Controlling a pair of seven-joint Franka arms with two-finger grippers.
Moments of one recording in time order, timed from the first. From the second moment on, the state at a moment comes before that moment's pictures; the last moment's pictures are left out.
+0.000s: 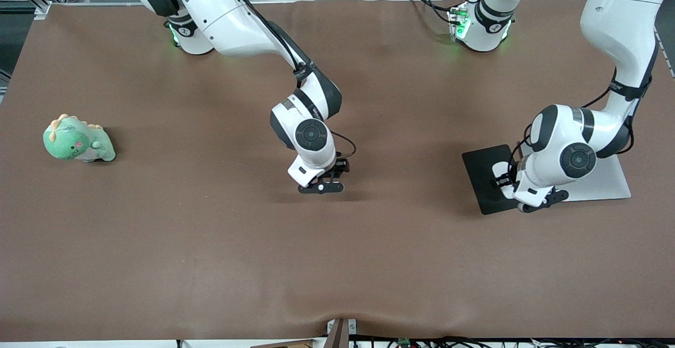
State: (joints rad) left arm 0.22 0.49 -0.32 -1.96 0.23 2.26 -0.56; right arm 0.73 0.86 -0.02 -1.36 0.10 2.19 0.62
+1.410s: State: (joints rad) left arm 0.26 0.53 -0.32 -2.09 0.23 2.52 -0.43; right arm 0.75 0.90 -0.03 -1.36 0.10 2.22 0.68
